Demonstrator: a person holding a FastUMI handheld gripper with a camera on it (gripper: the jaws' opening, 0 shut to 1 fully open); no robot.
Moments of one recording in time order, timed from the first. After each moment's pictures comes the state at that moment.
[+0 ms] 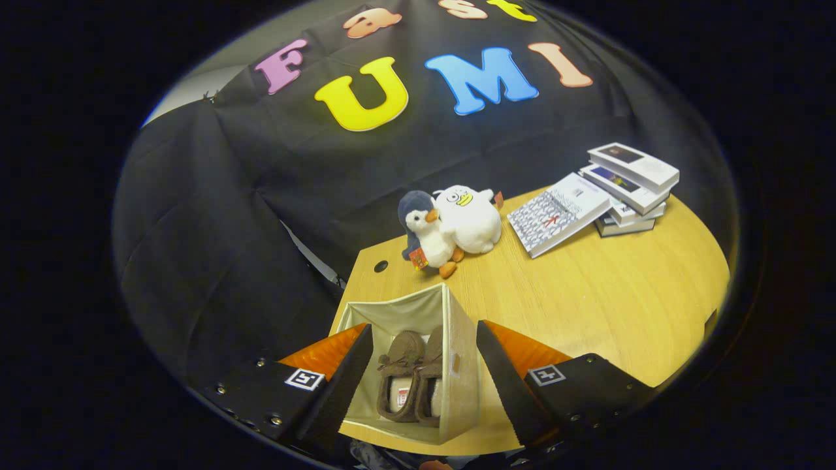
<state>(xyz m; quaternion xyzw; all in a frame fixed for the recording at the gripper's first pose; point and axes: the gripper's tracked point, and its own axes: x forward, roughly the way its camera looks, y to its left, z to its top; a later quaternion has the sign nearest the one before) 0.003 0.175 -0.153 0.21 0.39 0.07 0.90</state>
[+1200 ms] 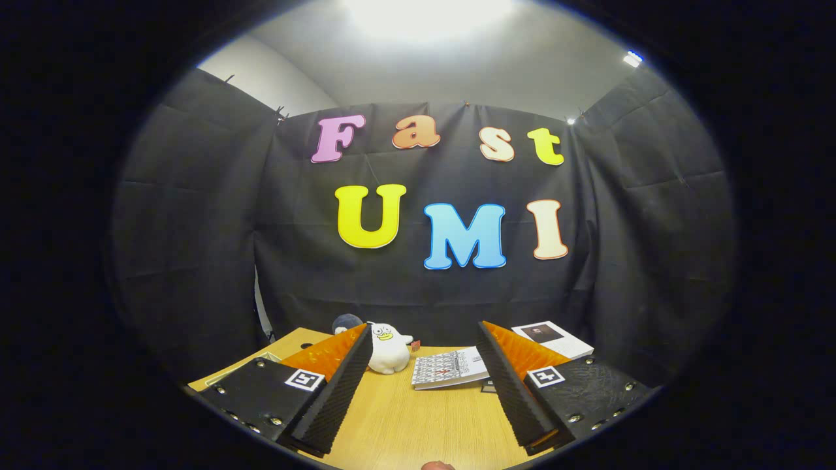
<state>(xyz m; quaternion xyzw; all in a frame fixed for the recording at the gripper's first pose) 0.004 -0.018 -0.028 0.02 0.11 0.02 0.99</state>
